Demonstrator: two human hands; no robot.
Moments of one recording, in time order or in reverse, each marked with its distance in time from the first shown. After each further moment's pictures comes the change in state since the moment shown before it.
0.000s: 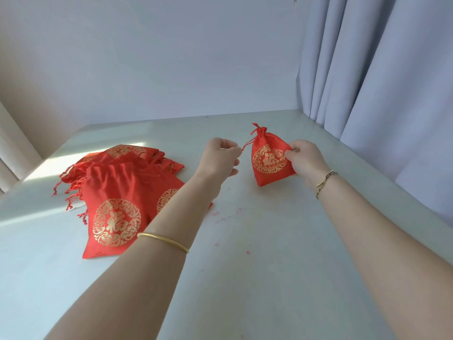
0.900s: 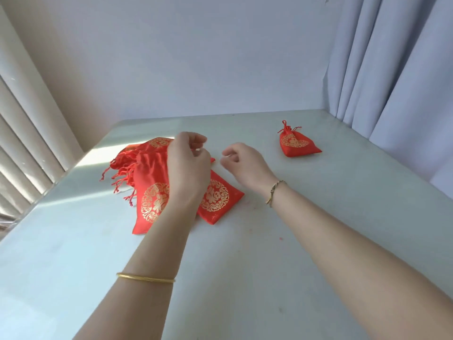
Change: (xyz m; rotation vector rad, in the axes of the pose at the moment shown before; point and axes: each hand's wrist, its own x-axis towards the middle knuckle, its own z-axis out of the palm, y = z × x) left_hand -0.042 -0.020 -0.089 0.233 0.504 0.332; right_hand -0.076 -0.074 0.115 -0.095 -0.310 -0.382
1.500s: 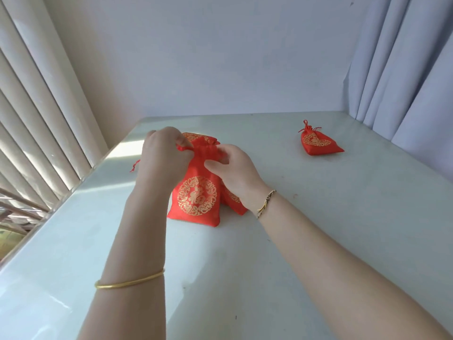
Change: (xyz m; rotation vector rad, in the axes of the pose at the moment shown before) left_hand 0.018 -0.005 -0.092 0.446 -0.100 0.059; right_hand -0.032 -0.064 0.053 0.391 -0.026 -0.016
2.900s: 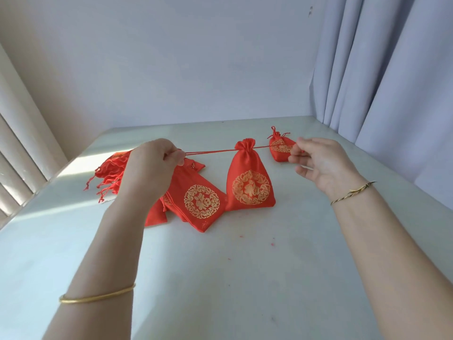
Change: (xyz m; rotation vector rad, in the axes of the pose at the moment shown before) left_hand 0.007 0.031 0.044 0.035 -0.092 0.144; right_hand -0.011 0.018 -0.179 0.294 0.431 0.339
